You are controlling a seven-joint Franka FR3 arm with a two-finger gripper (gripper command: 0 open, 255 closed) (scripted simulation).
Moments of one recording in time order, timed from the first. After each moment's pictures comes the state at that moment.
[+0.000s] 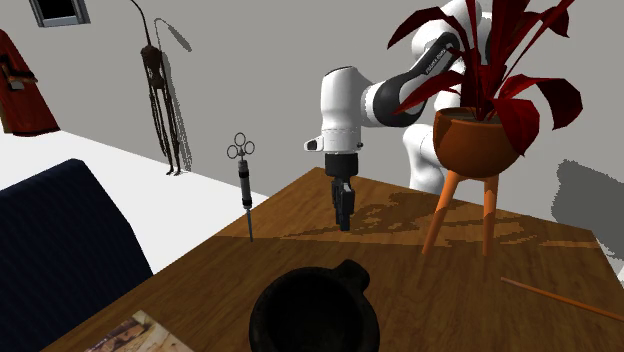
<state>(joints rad) 0.21 -0.33 0.34 -2.50 0.49 2.29 0.25</state>
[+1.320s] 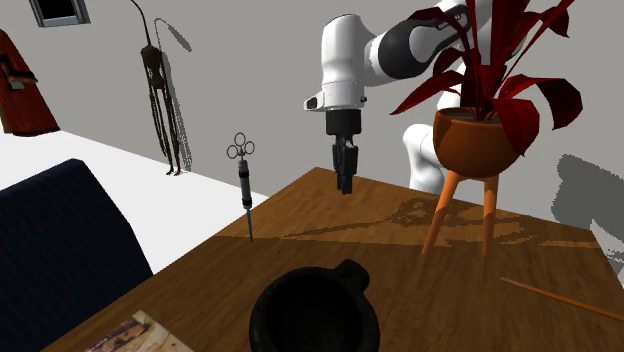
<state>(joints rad) 0.20 -0.42 0.31 -2.34 0.43 2.04 0.32</state>
